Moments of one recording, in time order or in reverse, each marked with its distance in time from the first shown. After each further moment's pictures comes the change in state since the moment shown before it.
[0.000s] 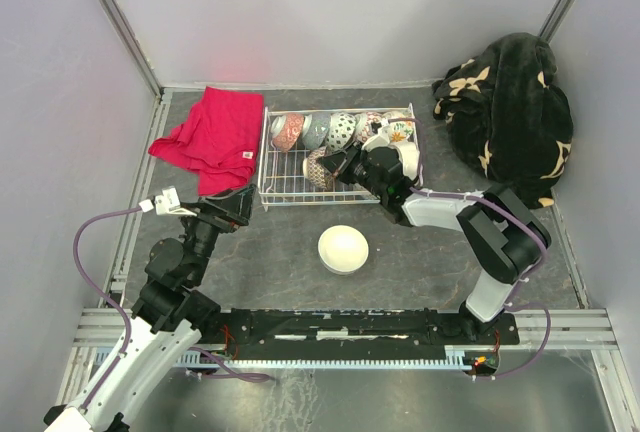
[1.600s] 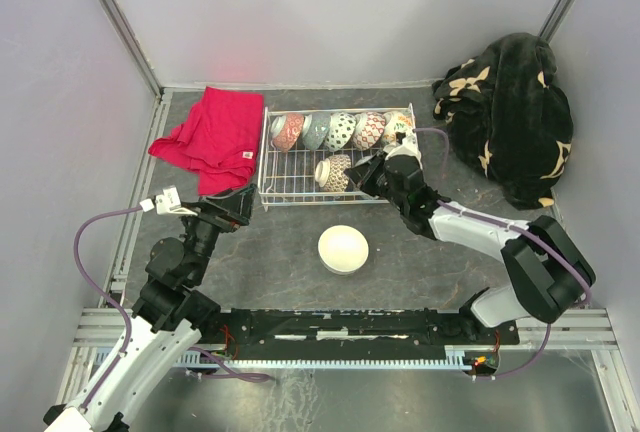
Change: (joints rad) left arm 0.000 0.007 0.000 0.003 0.001 0.000; right arm -0.025 -0.270 -0.134 -0.303 0.143 -0.054
